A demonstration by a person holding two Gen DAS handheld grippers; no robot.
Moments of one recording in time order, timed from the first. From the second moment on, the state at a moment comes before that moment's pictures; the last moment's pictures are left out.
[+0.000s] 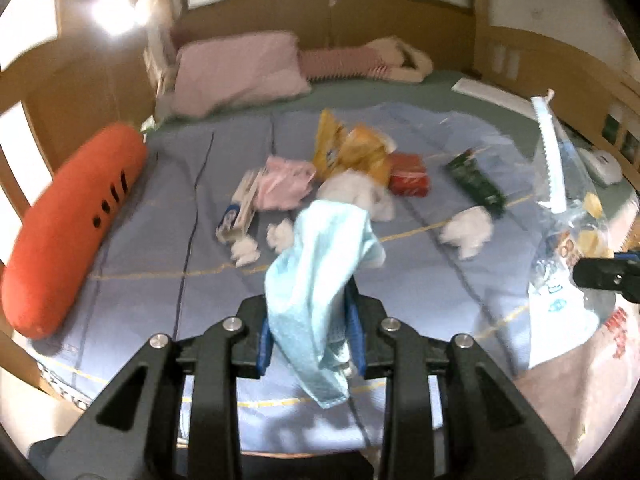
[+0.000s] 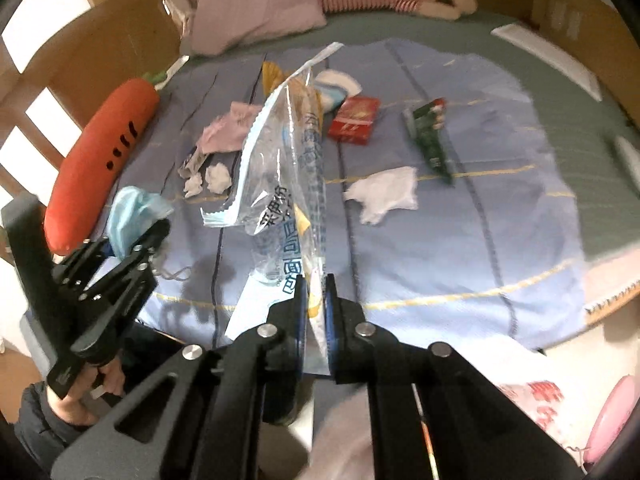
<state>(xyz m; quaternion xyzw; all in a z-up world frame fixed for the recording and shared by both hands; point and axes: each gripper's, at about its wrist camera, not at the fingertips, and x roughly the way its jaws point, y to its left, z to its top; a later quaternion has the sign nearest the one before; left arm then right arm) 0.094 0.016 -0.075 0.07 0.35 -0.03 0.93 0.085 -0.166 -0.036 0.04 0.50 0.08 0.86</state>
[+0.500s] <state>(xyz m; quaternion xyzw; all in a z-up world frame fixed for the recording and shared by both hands) 0.001 -0.073 -0.012 0.10 0.29 -0.14 0.94 -0.027 -0.238 -0.014 0.03 0.45 -0.04 0.89</state>
